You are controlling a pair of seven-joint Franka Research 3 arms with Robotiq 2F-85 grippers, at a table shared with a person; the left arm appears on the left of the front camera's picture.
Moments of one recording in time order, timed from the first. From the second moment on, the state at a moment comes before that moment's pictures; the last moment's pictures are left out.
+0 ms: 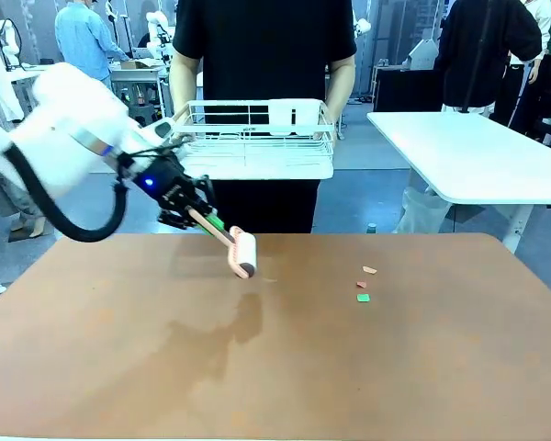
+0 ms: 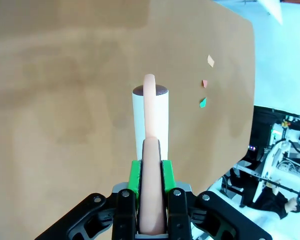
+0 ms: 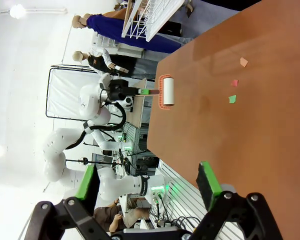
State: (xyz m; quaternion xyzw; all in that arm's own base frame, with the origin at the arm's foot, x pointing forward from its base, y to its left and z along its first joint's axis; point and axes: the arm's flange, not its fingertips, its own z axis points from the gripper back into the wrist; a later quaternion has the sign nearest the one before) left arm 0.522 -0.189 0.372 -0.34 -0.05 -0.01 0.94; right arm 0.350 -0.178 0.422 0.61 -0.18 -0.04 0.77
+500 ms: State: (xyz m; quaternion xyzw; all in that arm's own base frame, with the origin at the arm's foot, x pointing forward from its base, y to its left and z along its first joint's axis) left arm 0.575 -0.284 0.327 -0.36 -0.02 -0.02 0.93; right arm 0.350 -0.178 0.422 0.61 -0.18 -0.04 0.77
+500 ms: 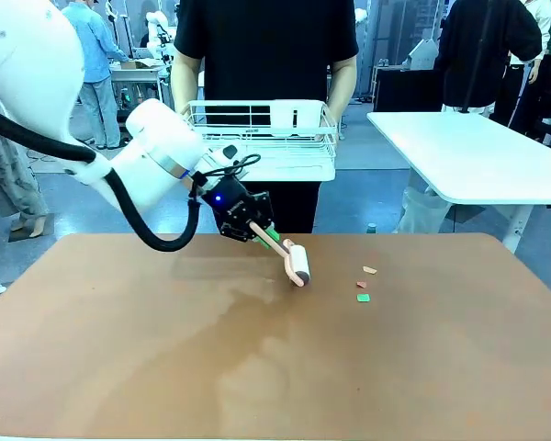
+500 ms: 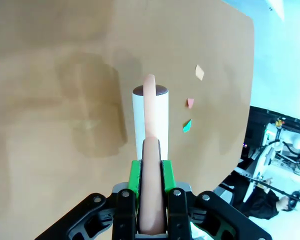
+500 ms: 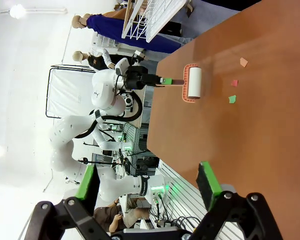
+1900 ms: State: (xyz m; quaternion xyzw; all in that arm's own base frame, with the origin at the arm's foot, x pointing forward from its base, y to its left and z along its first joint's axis) left arm 0.603 -0.443 0.282 -0.38 0.03 -0.11 0.92; right arm 0.350 -0.178 0.422 0.61 -0.18 -0.04 0.77
